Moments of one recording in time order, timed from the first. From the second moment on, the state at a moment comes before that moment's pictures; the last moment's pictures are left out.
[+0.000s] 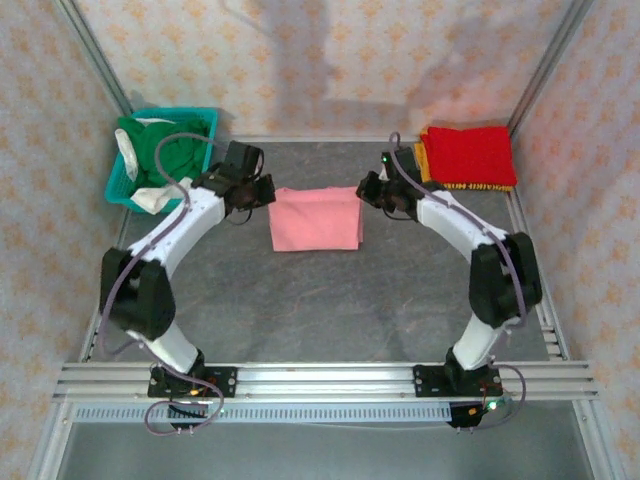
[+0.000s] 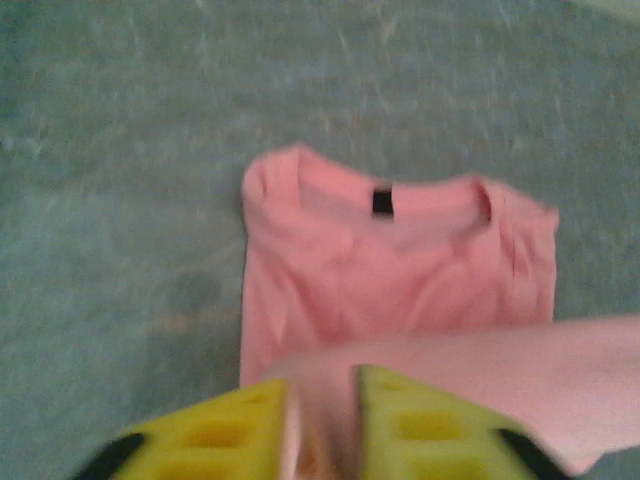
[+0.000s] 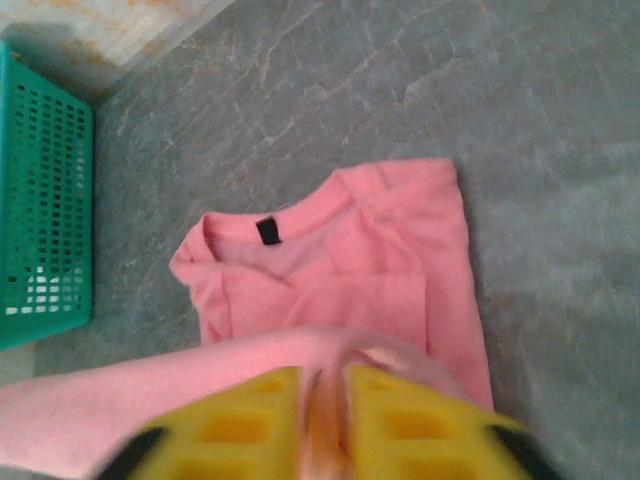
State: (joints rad) left arm -0.25 1.77 1.50 -0.64 0.01 -0.51; right arm 0.35 1.81 1.41 -0.34 -0.25 0.71
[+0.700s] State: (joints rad) left arm -0.35 1.85 1.40 -0.45 -0.03 -0.50; right arm 0.44 1.89 1.32 -0.16 -0.45 0.74
